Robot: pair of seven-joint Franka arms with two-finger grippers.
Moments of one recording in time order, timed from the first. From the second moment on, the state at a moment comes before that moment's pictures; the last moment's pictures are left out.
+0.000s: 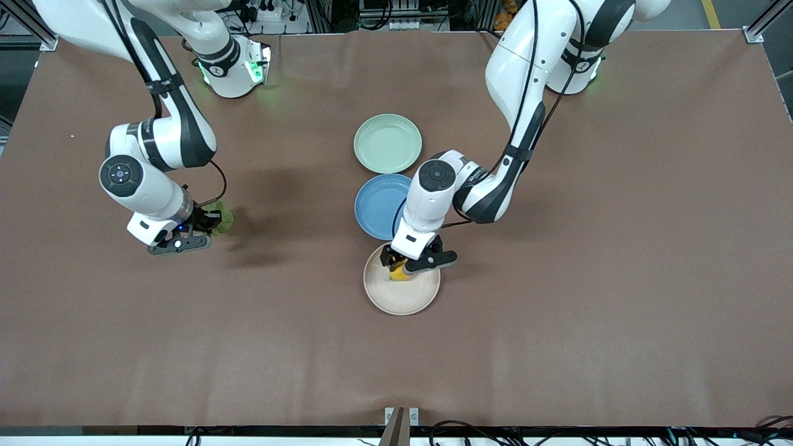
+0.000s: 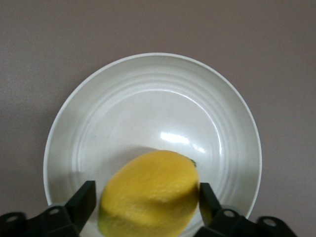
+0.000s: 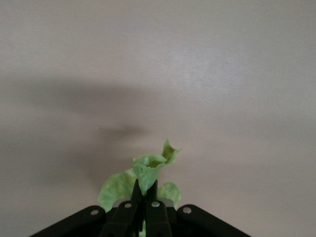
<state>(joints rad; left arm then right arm) -0.76 0.87 0.05 -1.45 0.00 2.64 -1.04 0.00 0.26 0.09 -2.17 -0.14 2.36 0.00</state>
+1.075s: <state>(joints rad) -0.75 0.81 0.06 -1.43 0.01 2.50 -1.09 0.01 0.35 0.00 -2.06 -0.13 2.40 -0.07</state>
